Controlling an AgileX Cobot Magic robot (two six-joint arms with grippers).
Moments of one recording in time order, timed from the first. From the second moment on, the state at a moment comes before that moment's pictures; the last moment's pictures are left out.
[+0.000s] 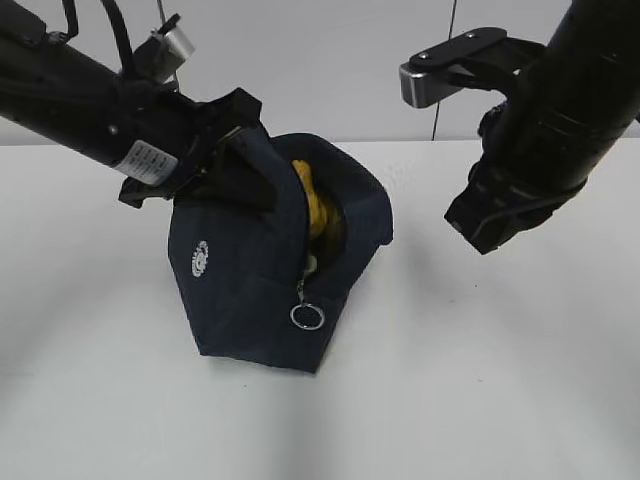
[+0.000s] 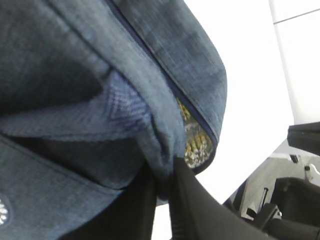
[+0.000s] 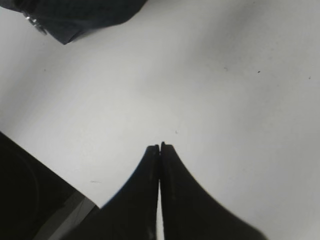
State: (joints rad) left arm -0.37 1.66 -1.20 -0.89 0.83 0.34; right arm 0.44 1.56 -1.31 0.06 1.13 -0.28
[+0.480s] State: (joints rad) left arm -0.37 1.66 -1.20 -0.73 1.01 0.37; right arm 0.44 1.46 -1.09 0.32 1.05 -0.46
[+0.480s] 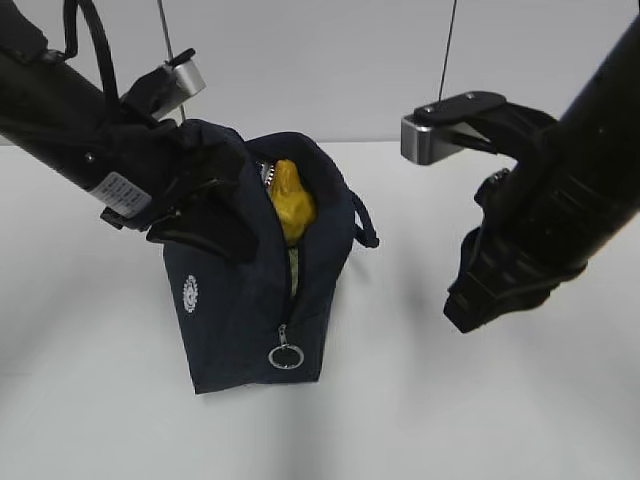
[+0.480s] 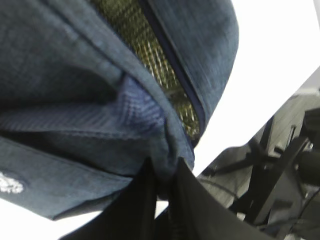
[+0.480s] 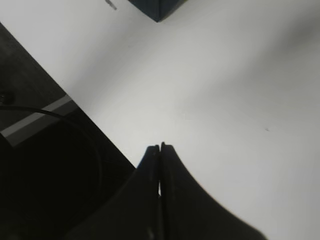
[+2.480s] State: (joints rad) left arm -0.37 1.66 -1.20 -0.59 0.93 0.37; right arm 0.43 1.76 -0.75 1.69 0.75 -2.38
